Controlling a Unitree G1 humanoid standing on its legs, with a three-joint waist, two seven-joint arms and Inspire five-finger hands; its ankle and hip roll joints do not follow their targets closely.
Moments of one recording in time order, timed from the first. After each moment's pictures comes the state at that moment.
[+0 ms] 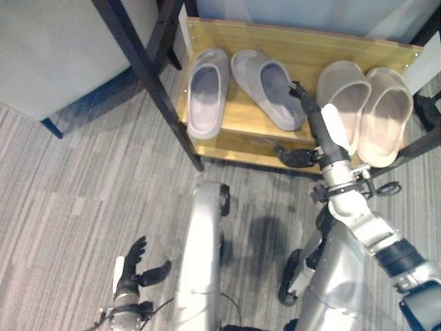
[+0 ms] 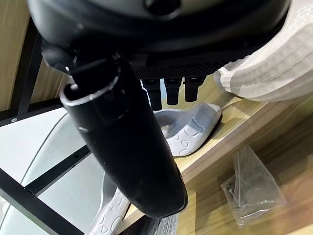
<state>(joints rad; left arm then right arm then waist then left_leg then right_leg) 0.22 0.49 -0.25 0.54 -0.27 -0.33 0.40 -0.56 -0.68 0.45 0.16 -0.07 -0.18 -0.42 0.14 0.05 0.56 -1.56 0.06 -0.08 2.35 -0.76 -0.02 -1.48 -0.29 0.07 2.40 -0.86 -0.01</state>
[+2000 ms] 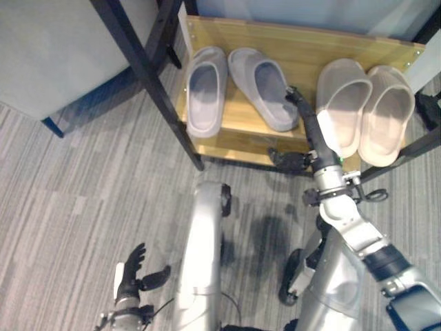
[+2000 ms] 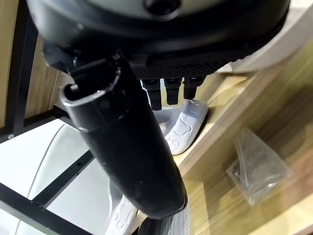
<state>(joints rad) 0.22 0.46 -0.24 0.59 -0.30 -0.33 0.40 -0.52 -0.59 0.42 0.15 0.01 -0.18 -0.39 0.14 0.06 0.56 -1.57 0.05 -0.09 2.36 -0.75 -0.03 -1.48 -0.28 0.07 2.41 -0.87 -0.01</state>
